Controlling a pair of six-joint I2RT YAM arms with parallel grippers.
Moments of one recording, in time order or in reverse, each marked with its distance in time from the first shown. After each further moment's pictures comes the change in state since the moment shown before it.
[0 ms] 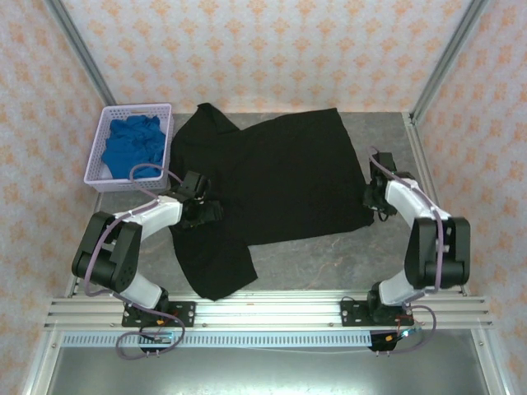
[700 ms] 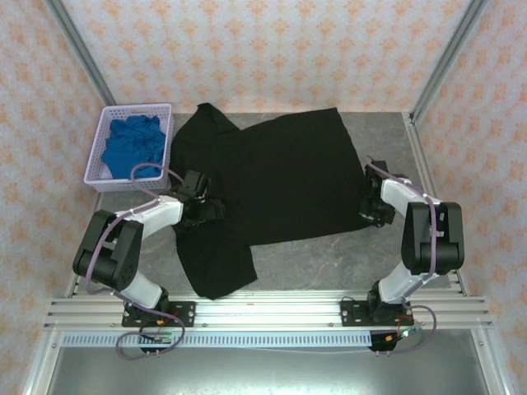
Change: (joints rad) left arm 0.000 0.016 0.000 0.045 0.021 0.001; right arm -0.012 0.156 -0.004 -0.051 -0.012 0.044
